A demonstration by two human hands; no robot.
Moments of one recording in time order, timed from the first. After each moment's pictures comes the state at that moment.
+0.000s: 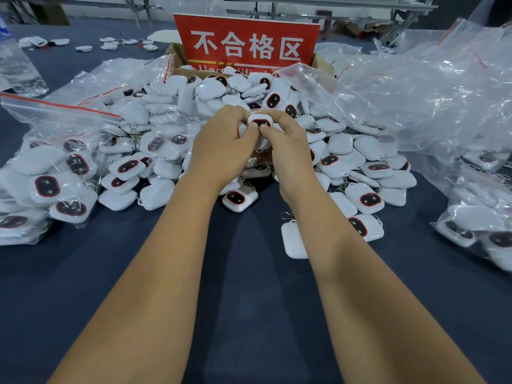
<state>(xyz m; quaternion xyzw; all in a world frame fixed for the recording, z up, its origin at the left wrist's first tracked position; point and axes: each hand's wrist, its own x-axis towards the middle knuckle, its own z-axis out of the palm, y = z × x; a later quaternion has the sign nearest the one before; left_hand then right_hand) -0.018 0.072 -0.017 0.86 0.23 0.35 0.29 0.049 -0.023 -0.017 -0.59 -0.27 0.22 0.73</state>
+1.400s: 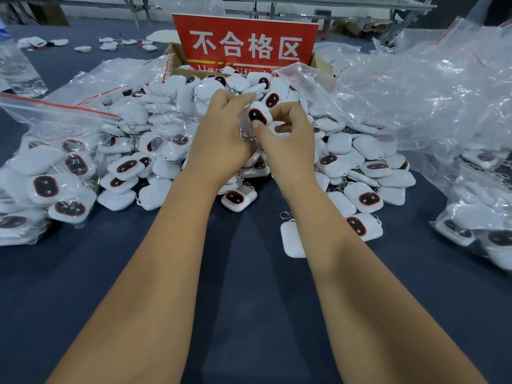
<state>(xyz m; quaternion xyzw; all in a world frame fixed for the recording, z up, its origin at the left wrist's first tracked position) -0.015 0.077 -0.018 0.86 0.15 0.42 0.26 0.051 -0.019 -0.019 -0.66 -0.31 0.01 0.68</state>
